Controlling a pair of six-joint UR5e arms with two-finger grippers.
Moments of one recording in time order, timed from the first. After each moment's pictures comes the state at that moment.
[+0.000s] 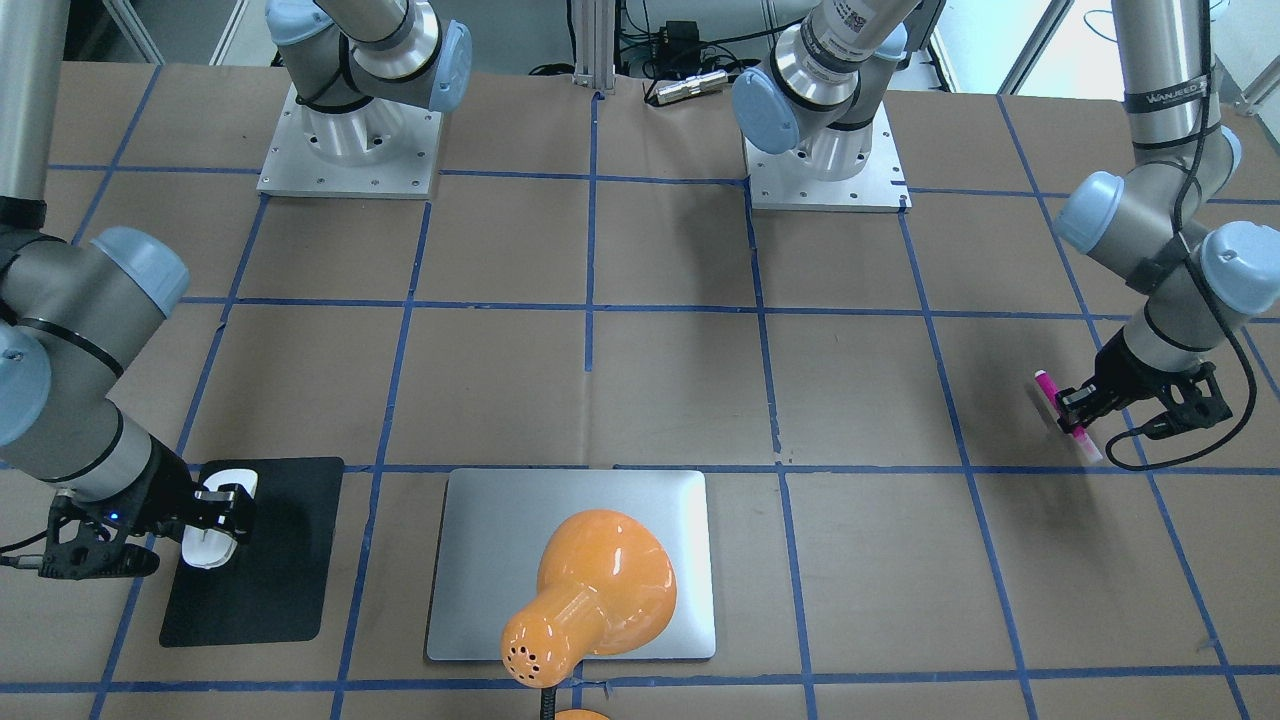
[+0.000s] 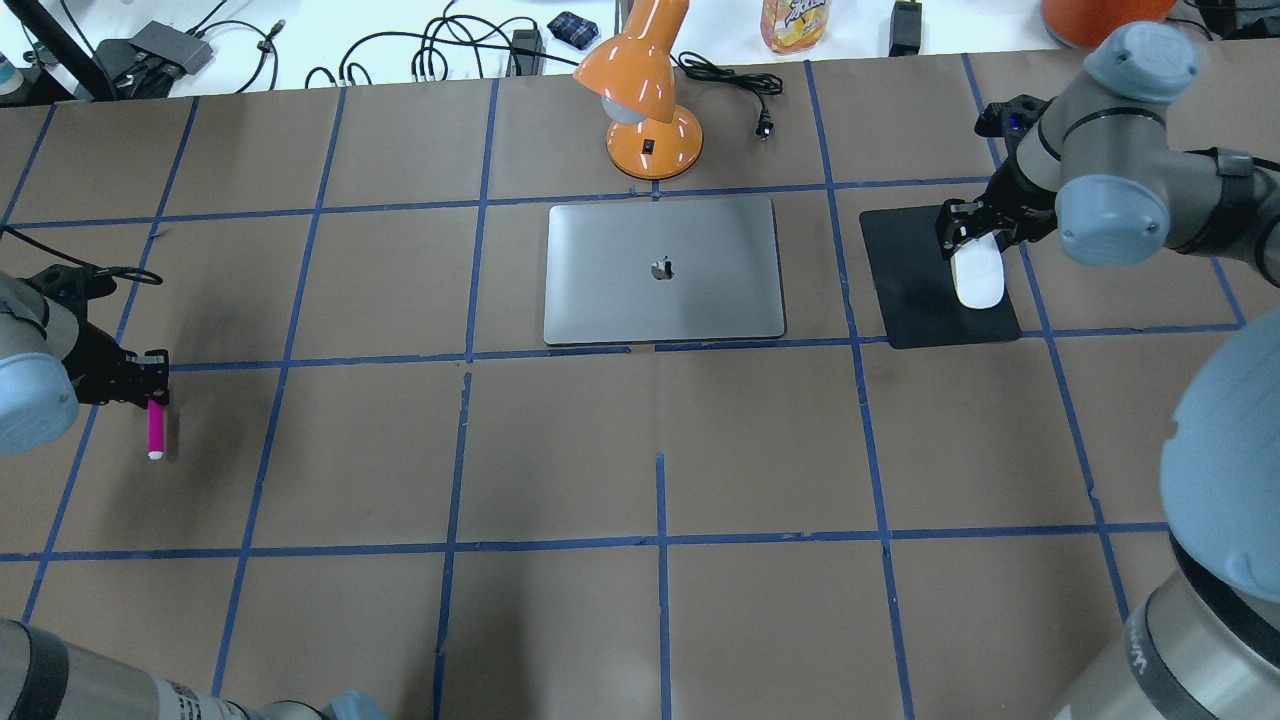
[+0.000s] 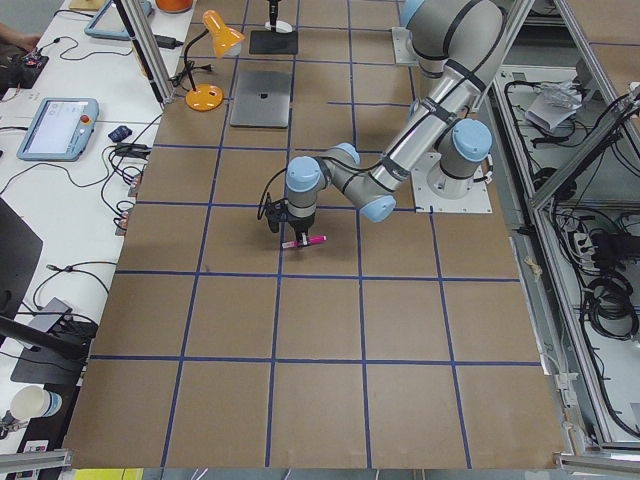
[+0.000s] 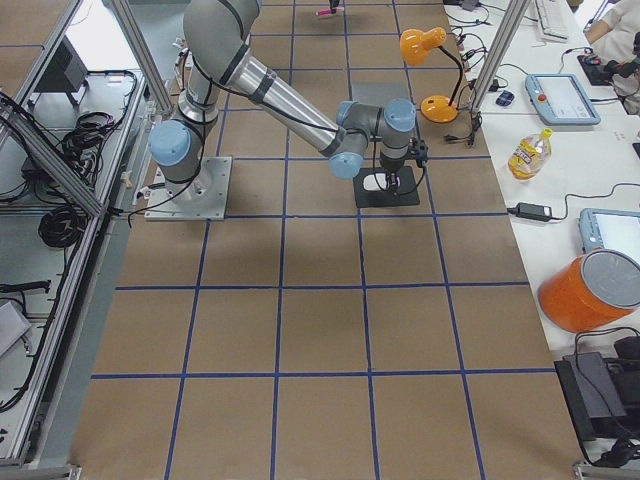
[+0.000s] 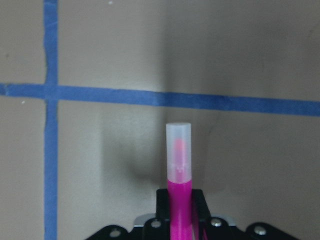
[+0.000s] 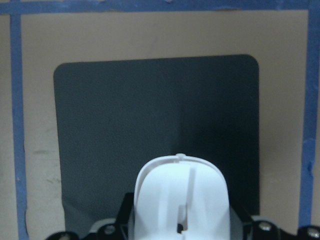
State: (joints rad) left arm -0.93 -1.92 -2.00 -0.70 1.60 0.35; right arm 1.31 -1.07 1.69 -2.25 -1.47 -0.28
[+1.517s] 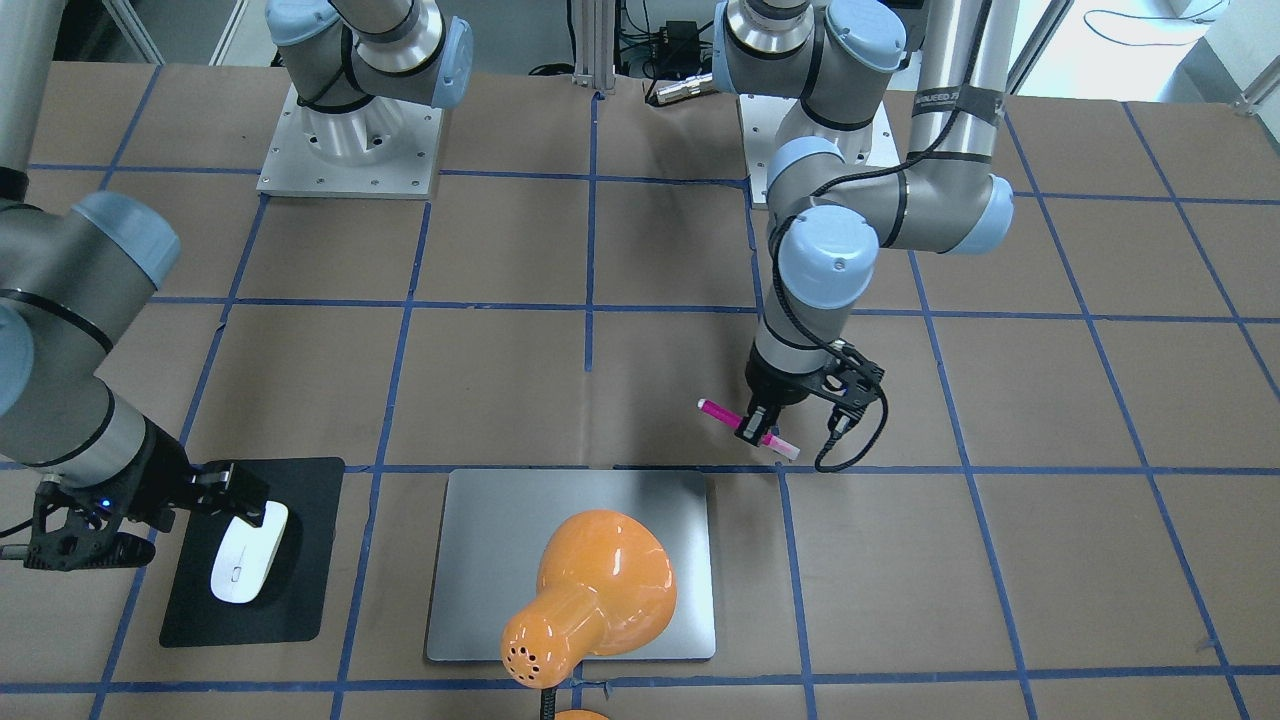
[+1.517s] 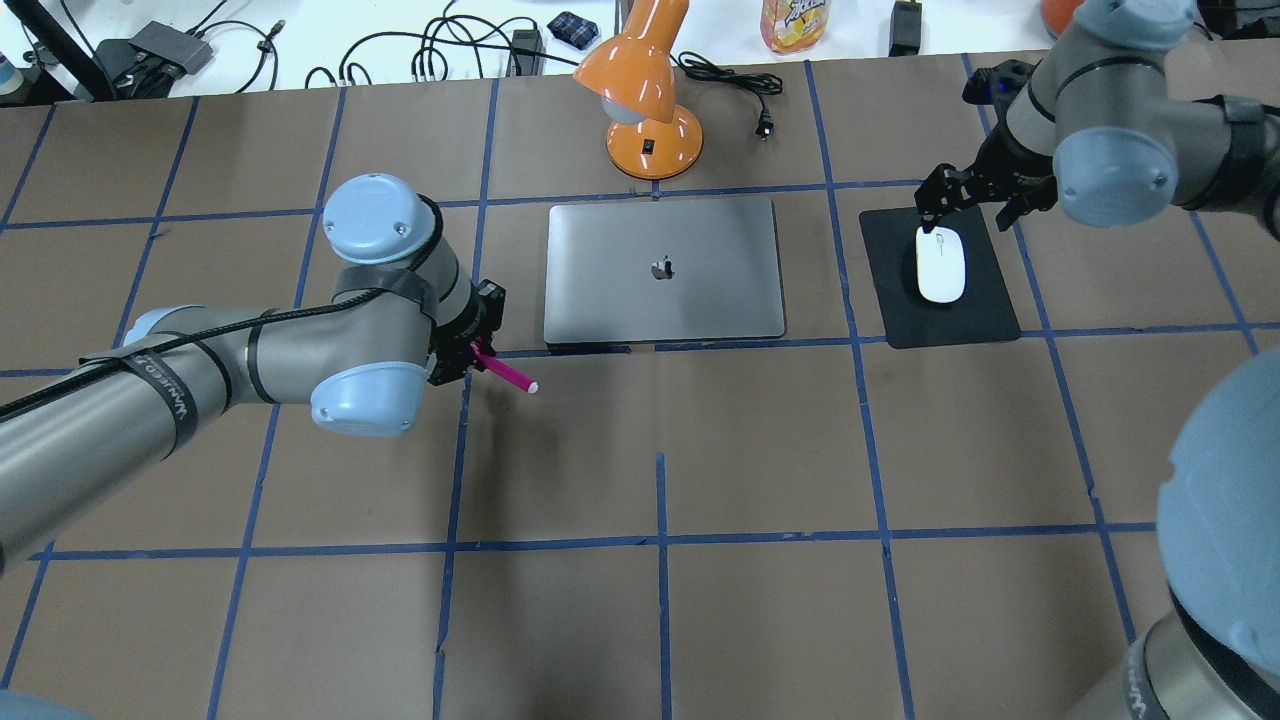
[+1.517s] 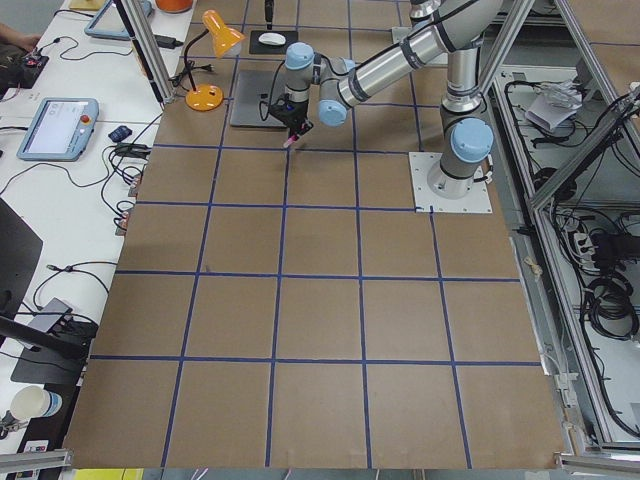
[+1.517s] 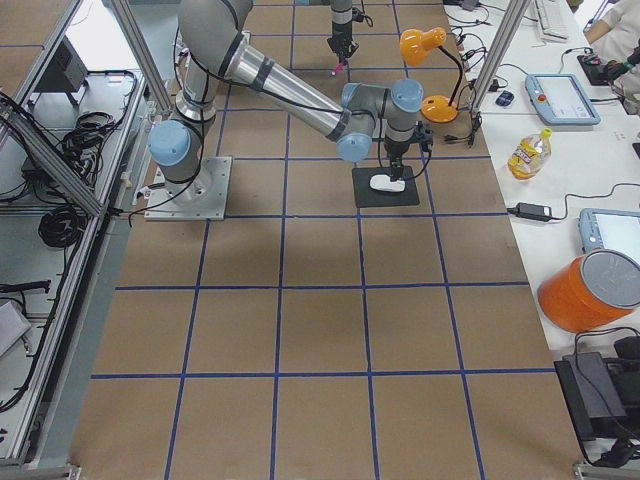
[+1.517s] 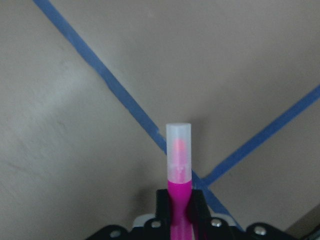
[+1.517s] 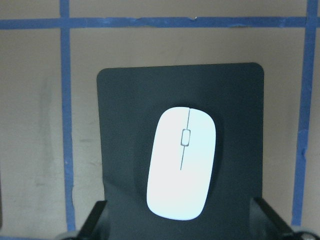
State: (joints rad) left arm -1.68 -1.88 -2.01 -0.74 1.59 -1.15; right arm 1.34 -1.17 1.64 -2.07 -1.48 -0.25
